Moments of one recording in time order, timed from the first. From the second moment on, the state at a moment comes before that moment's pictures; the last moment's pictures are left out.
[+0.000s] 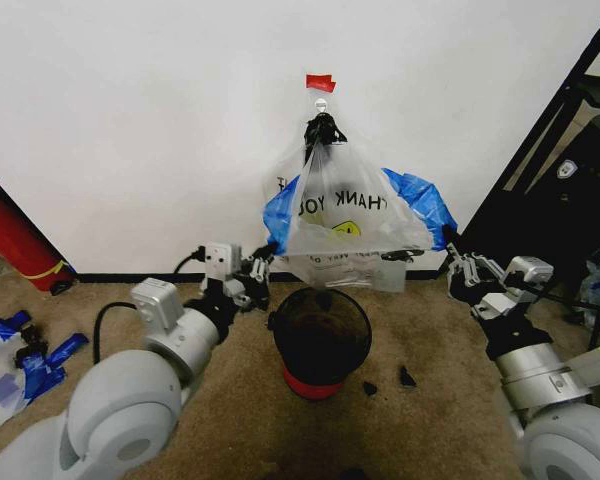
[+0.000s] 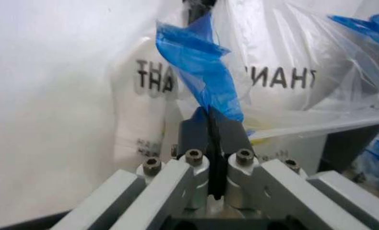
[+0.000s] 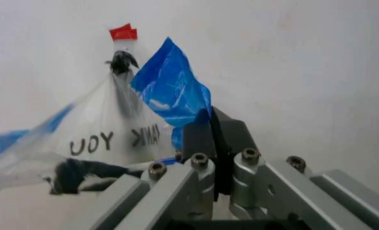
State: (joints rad) left arm 1.01 -0.76 -0.22 -2.50 -1.04 0.43 -0.54; right arm -1.57 1.06 0.67 2.51 0.77 -0.13 0.19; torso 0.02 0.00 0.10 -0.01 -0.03
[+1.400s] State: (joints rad) left arm 1.06 -0.61 -0.41 -2.50 -1.04 0.35 -0.44; right arm -1.47 0.77 0.92 2.50 1.17 -0.15 0.18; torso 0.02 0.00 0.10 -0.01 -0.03
